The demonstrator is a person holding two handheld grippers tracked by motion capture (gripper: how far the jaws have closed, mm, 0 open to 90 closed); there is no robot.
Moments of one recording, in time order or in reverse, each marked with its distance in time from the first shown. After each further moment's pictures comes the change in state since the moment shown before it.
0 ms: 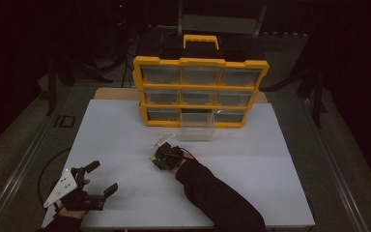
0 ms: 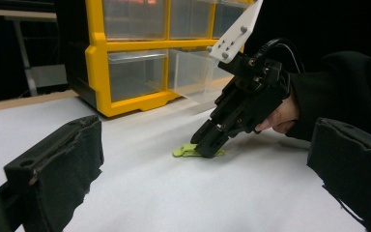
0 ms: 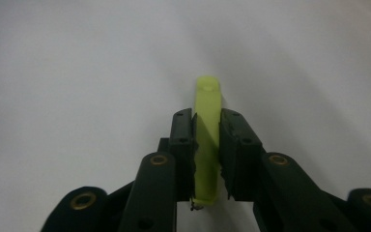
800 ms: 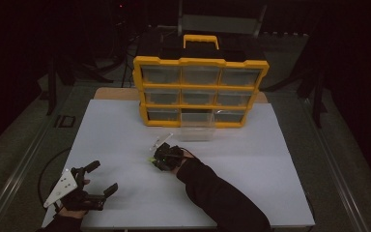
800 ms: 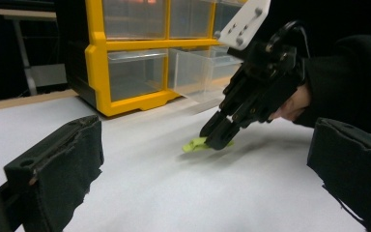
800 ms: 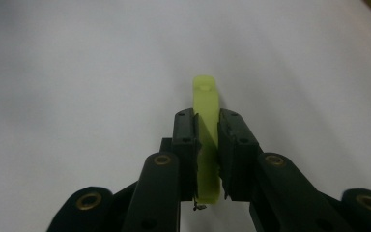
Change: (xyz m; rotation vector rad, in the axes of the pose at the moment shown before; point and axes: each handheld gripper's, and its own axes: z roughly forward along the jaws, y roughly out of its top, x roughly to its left) left arm 0.000 0.000 0.000 0.003 0.000 -0.001; right arm 0.008 0.009 -0.019 0.027 0.016 -0.082
